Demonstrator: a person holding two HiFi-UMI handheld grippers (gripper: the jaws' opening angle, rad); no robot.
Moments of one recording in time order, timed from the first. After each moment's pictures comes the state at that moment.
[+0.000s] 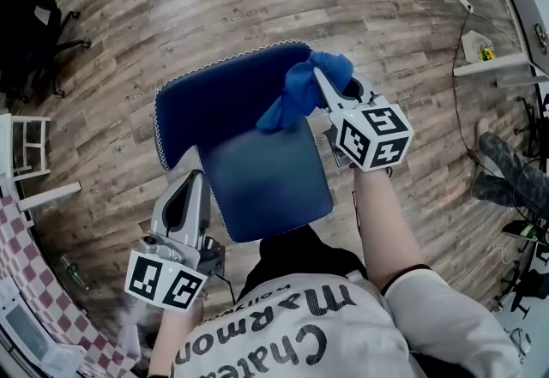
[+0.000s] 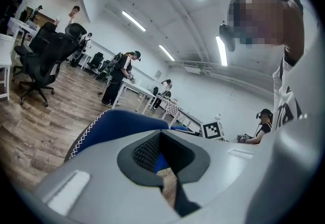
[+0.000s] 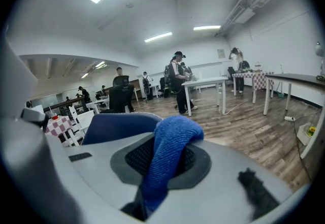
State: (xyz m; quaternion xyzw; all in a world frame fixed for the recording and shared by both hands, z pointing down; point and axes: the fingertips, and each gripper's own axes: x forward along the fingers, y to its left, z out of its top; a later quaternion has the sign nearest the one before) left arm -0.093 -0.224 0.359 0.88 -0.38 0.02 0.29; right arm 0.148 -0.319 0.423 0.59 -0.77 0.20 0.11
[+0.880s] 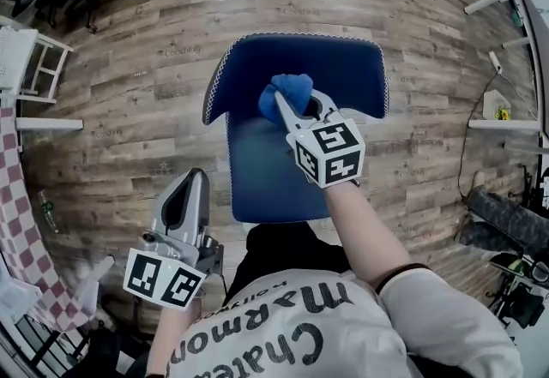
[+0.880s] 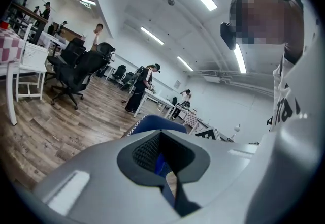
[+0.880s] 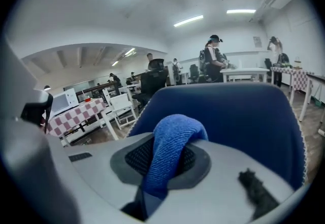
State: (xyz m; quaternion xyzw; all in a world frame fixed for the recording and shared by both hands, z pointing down) left arm -0.198 -0.164 0.359 0.81 -0.50 -0.02 0.29; right arm -0.059 -0.287 0.459 0.44 -0.86 0.20 0.18
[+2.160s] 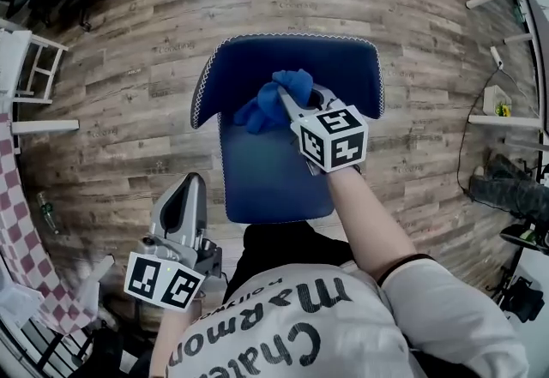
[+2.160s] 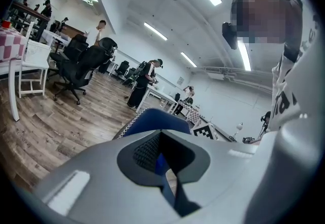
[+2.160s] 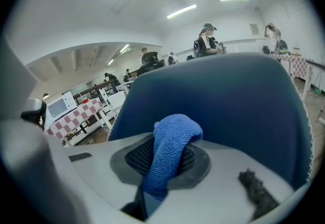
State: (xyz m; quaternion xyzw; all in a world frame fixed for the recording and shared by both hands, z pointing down) left arm -0.198 -0.175 0.380 0.80 -0.50 0.00 0.32; right arm -0.040 -0.310 0.495 0.43 -0.84 0.25 0.20
